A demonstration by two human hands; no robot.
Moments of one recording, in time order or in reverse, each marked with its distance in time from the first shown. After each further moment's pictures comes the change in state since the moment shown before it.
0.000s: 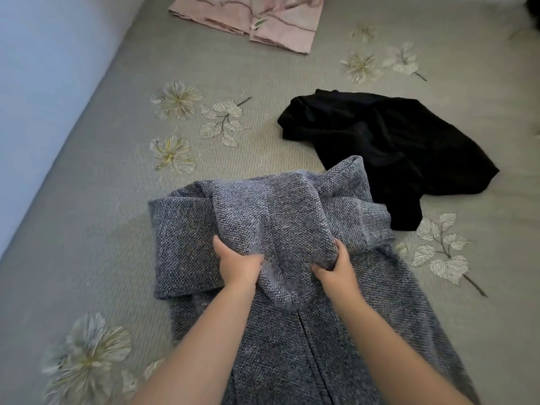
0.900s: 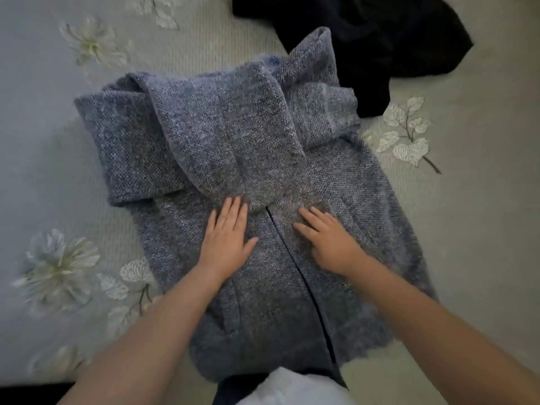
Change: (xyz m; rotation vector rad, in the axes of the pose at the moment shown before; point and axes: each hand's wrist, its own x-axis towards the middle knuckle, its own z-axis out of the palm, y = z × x) left_hand -0.036 -0.140 -0.022 1.378 -0.378 0.894; right_hand -0.069 0.103 -0.060 -1.323 -0.479 -0.440
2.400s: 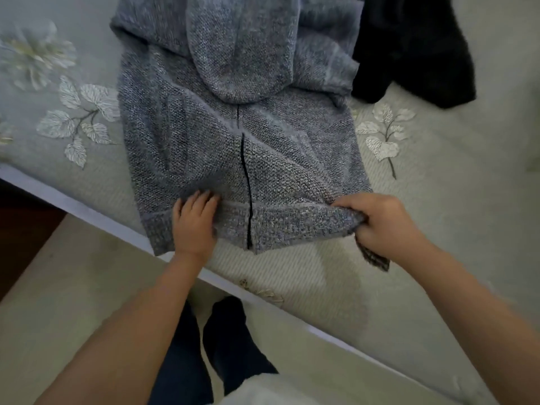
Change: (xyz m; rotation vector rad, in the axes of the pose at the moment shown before) left_hand -0.115 0.191 0.110 -0.313 0.686 -0.491; right_hand -0.180 0.102 -0.042 0.018 0.379 -0.453
